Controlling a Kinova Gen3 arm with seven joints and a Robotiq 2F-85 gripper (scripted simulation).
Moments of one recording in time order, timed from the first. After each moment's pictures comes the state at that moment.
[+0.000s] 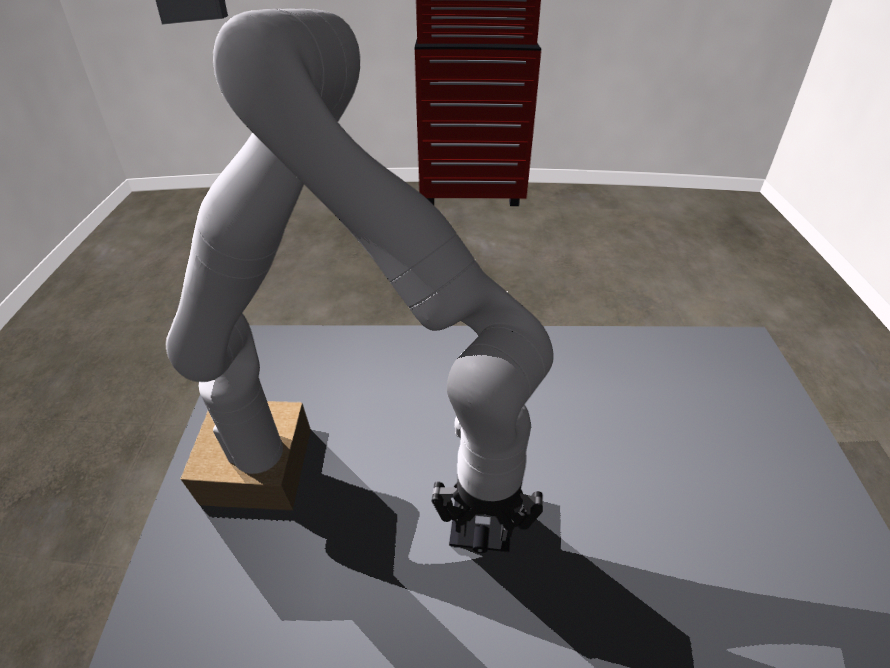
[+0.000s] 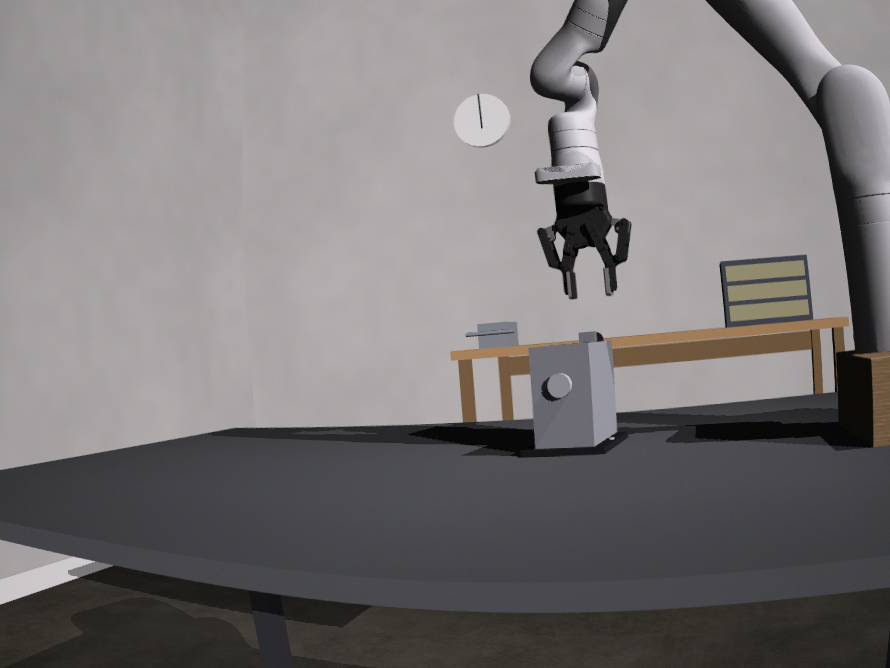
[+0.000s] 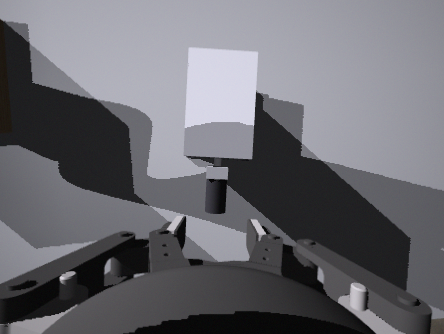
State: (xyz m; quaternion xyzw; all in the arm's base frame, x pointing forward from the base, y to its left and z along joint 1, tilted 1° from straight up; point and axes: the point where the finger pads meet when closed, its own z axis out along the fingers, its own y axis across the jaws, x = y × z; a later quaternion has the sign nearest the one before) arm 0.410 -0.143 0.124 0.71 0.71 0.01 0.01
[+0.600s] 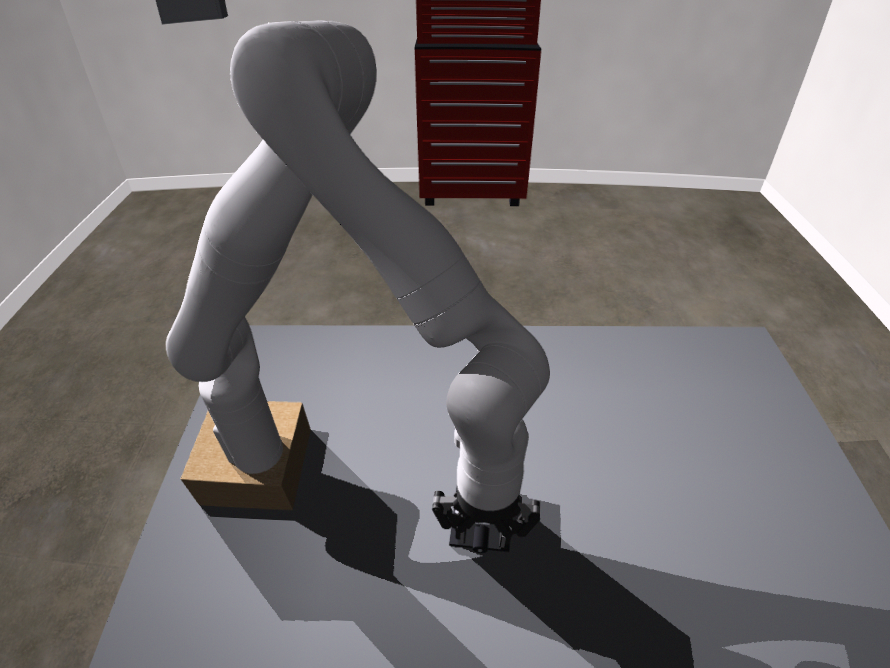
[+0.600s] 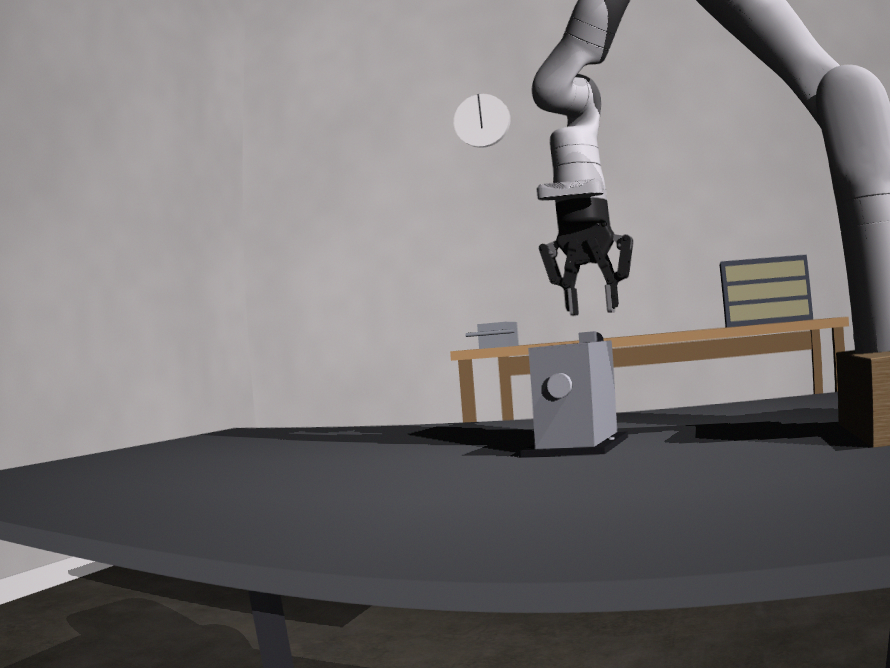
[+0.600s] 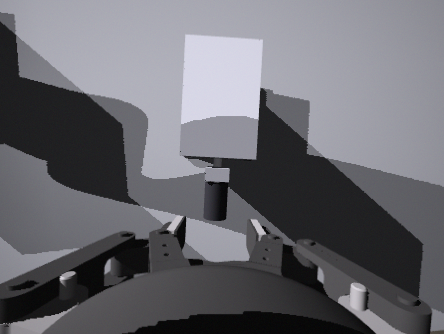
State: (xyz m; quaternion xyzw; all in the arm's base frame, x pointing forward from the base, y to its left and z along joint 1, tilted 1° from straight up) arm 0.410 -0.143 0.101 0.71 0.71 0.01 0.01
